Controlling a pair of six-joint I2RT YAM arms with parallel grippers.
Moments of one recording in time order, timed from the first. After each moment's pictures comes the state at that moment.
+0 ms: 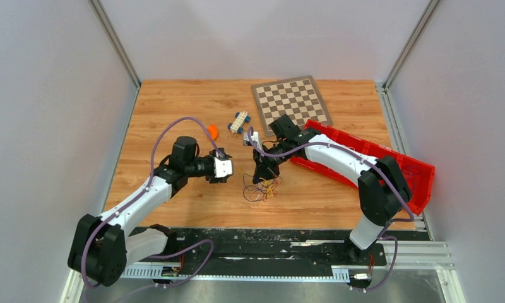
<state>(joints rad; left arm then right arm) -0.39 1.09 0.60 -0.12 0.74 0.96 0.66 1.69 1.24 -0.60 -0.91 -0.45</state>
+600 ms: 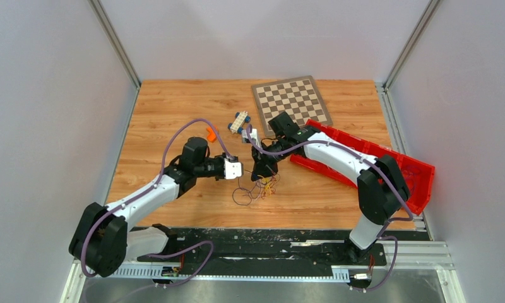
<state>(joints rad) -0.51 1.19 0.60 0.04 0.69 0.91 0.67 1.70 1.28 -0.60 -0.90 -0.45</state>
